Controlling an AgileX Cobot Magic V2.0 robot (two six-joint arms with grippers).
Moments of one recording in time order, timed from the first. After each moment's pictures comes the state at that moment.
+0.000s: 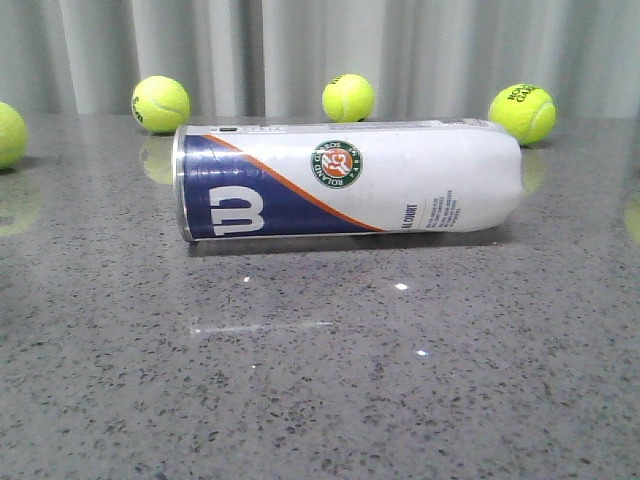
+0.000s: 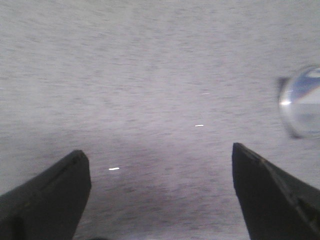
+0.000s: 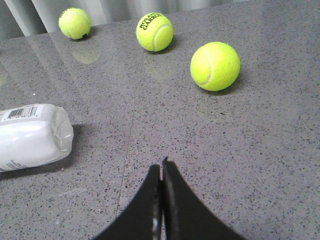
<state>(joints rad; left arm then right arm) 0.02 0.81 -0.73 -0.37 0.85 0.10 0.07 0.29 -0.41 0.01 0.52 0.19</state>
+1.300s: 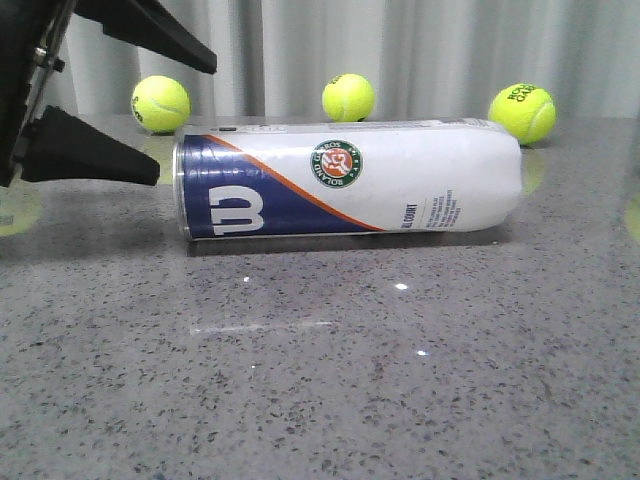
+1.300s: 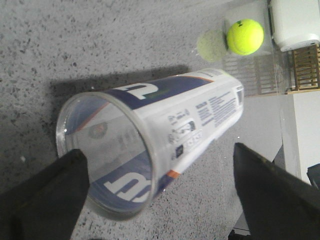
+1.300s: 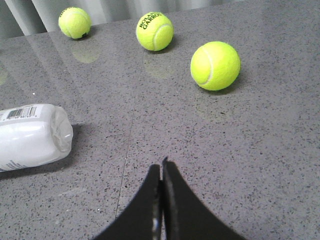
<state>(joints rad) -0.18 1.52 -0.91 -1.29 0.98 0.62 0.07 0.29 -0.41 0.01 0.52 0.19</state>
